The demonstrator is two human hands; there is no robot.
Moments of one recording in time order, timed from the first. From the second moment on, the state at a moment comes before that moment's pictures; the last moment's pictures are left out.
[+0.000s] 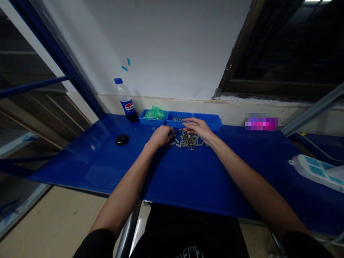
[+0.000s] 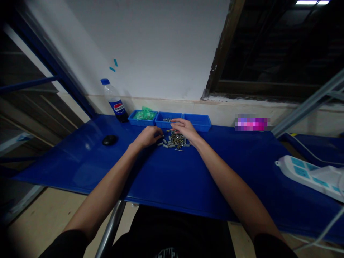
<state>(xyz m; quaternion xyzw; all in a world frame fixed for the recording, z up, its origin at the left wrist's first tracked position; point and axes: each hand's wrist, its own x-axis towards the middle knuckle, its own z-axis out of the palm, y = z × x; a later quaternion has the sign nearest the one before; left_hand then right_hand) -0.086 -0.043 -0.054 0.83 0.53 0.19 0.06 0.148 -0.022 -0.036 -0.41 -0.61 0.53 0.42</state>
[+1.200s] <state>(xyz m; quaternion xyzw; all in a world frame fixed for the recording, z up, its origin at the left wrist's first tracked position) -0.082 -0.044 -0.050 0.84 0.43 0.23 0.23 0.145 -0.023 -0.034 -0.40 -0.61 0.53 0.43</state>
